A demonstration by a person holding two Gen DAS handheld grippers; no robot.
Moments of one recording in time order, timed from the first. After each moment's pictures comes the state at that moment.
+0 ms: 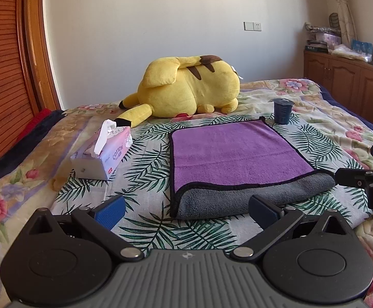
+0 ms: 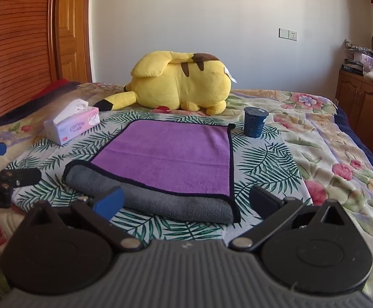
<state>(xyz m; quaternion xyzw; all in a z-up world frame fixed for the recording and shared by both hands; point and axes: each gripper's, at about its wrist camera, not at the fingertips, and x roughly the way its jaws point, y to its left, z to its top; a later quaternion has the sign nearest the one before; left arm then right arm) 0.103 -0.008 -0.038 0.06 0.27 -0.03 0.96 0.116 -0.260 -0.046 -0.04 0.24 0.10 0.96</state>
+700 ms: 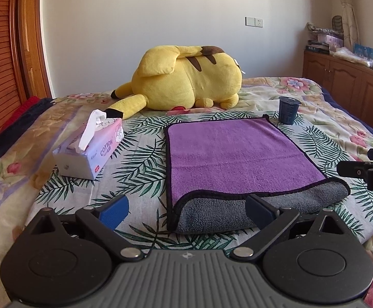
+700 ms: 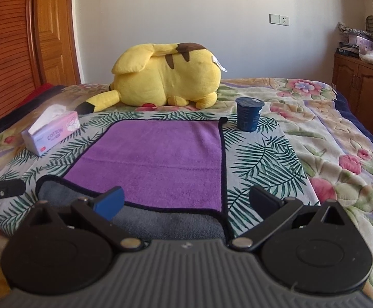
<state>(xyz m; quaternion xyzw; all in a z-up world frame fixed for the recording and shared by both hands) 0.153 0.003 -0.056 0.04 0.28 -0.05 0.96 0.169 -0.276 -0.061 0.00 0.26 0.09 0.96</state>
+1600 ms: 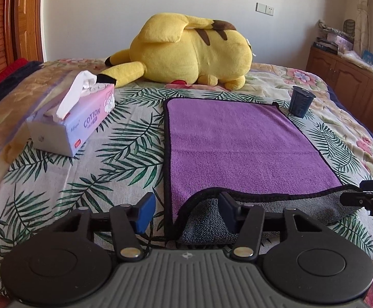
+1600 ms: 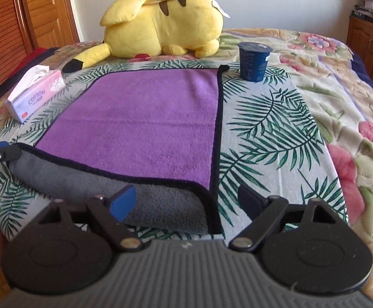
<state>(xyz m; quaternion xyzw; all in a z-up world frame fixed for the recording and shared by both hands) 0.211 0.023 -0.089 -0.02 0.34 -0.06 0.94 0.218 -0.292 -0.099 -0.01 0.37 0.11 0.92</state>
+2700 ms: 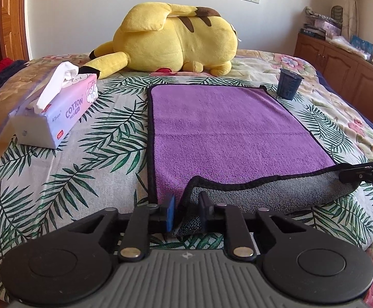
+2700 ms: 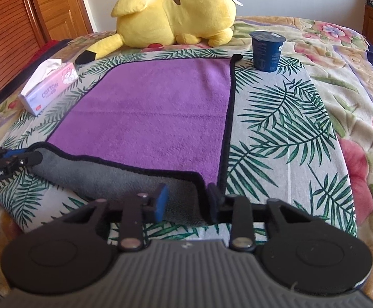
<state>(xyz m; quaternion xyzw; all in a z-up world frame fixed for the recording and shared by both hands) 0.210 0.013 -0.103 0.00 0.35 -0.10 0.93 0.224 -0.300 -0.093 0.00 0.40 0.15 0.90</state>
